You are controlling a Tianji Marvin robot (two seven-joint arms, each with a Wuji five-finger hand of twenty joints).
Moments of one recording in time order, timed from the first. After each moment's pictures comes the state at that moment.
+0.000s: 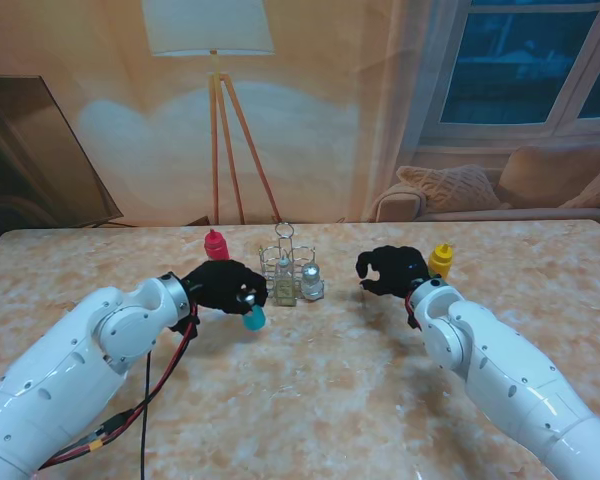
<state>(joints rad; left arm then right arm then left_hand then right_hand) 1.22 -1.03 -1.06 -1.41 0.71 -0.37 -0.23 -1.10 -1.10 0.86 -1.14 -0.89 -0.03 -0.21 0.97 -0.63 0.62 -0.23 0.79 -0.01 0.78 0.44 0.98 0.20 0.25 0.71 1.09 0.15 0.59 0.91 0.73 0.16 1.10 0.64 0.63 -0.48 0.75 -0.22 0.61 -0.28 0.92 0.54 0.80 0.02 0.61 0.55 0.97 -0.05 0.63 0.56 0.56 0.18 1.11 0.46</state>
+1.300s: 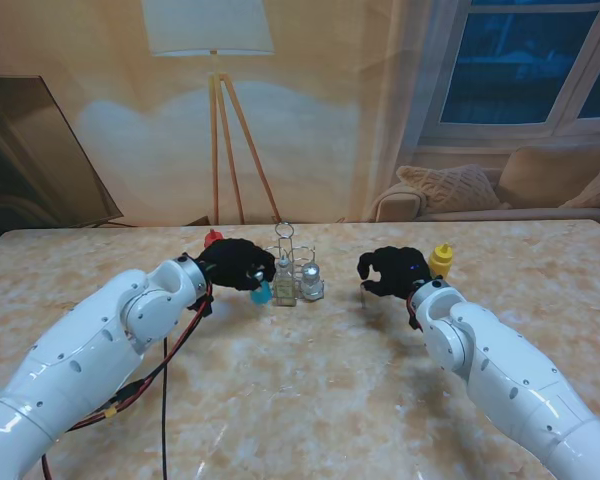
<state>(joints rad) 1.06 -1.07 -0.91 -1.27 0.76 -0.30 -0.08 -1.11 -1.10 0.87 -1.15 -0.90 -0.03 -0.21 0.97 -0.63 0.62 -0.23 0.79 -0.01 0.78 0.44 0.98 0.20 0.25 0.72 1.09 0.15 0.61 0.91 0.72 0.16 1.10 0.65 0.63 -0.48 0.75 -0.22 0.62 -0.28 0.92 0.54 0.80 0.02 0.61 0.55 0.97 -0.05 0.63 0.56 0.56 0.18 1.11 0.46</state>
